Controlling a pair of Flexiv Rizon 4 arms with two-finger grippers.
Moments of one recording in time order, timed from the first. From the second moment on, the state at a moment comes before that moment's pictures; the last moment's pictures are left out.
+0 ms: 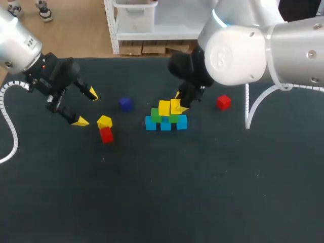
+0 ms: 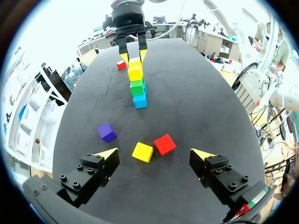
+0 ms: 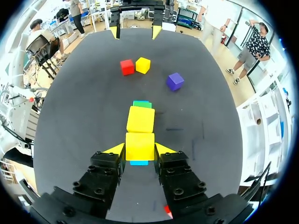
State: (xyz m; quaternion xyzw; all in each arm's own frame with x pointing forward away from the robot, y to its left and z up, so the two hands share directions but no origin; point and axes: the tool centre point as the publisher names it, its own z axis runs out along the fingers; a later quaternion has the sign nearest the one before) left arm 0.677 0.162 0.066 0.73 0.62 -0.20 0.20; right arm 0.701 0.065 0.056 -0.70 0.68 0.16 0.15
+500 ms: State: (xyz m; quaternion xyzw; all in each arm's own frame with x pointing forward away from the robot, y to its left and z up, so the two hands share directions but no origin) left arm 0.677 0.162 0.066 0.73 0.62 -0.20 0.20; right arm 0.703 0.064 0.055 -0.70 0.68 0.16 0.14
